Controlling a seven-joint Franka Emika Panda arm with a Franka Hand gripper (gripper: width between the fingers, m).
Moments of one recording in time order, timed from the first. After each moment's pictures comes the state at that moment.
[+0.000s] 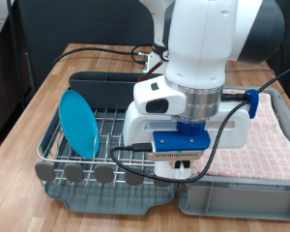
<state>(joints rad) 0.29 0.66 -0.34 -1.46 0.18 2.18 0.52</state>
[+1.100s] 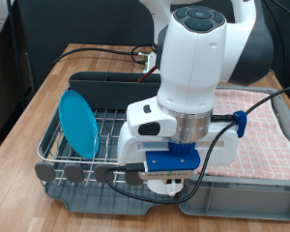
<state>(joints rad) 0.27 0.71 -0.33 -1.46 0.18 2.21 0.50</state>
